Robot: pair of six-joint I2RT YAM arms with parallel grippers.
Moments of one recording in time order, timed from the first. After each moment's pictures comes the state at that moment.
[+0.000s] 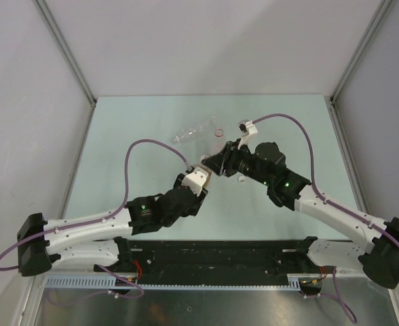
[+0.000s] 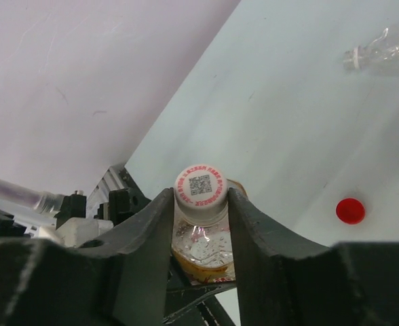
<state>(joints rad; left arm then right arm) -1.19 1.05 0.72 -0.30 -0.55 -0.25 0.81 1.14 0.88 0.15 -0.15 0.64</state>
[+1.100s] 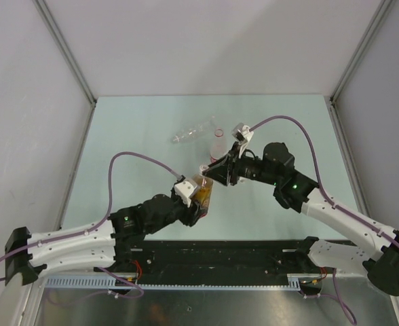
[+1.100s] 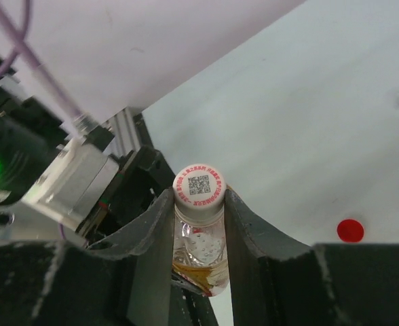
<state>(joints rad) -1.20 0.83 0.55 -0.12 -0.33 -0.23 0.79 1.08 0.88 0.12 -0.39 0.40</state>
